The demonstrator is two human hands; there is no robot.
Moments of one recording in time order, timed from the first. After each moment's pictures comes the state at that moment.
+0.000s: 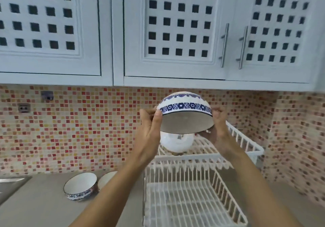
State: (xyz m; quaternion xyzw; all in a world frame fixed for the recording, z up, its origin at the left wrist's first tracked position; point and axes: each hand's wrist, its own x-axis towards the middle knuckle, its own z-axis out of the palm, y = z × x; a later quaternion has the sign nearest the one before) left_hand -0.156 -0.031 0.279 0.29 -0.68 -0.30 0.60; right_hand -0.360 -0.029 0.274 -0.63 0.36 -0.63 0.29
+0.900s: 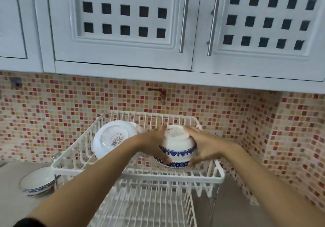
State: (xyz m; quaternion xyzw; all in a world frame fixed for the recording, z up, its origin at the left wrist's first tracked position) left_hand -0.380 -0.169 0.259 0.50 -0.86 -0.13 0.07; right_hand -0.595 -0.161 0.254 -0.84 0.53 -0.05 0.03
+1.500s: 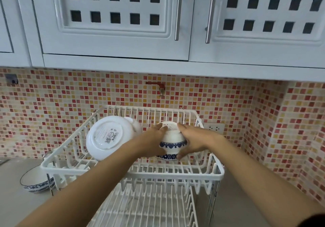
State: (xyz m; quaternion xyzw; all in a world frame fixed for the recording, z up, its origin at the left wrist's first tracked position) left_hand -0.392 -0.172 0.239 0.51 -0.86 -0.03 0.08; right_hand -0.574 -0.190 0.248 -0.82 0.57 0.02 0.00
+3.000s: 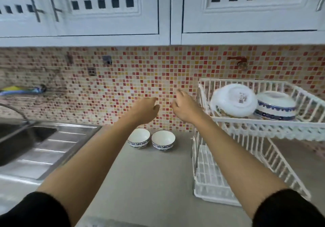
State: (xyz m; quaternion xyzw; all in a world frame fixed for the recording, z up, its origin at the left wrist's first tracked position) left_hand 0.006 -0.094 0.231 0.63 -0.76 0.02 0.17; right_hand -0.149 -0.122 0.221 -0.78 0.57 -0.25 0.03
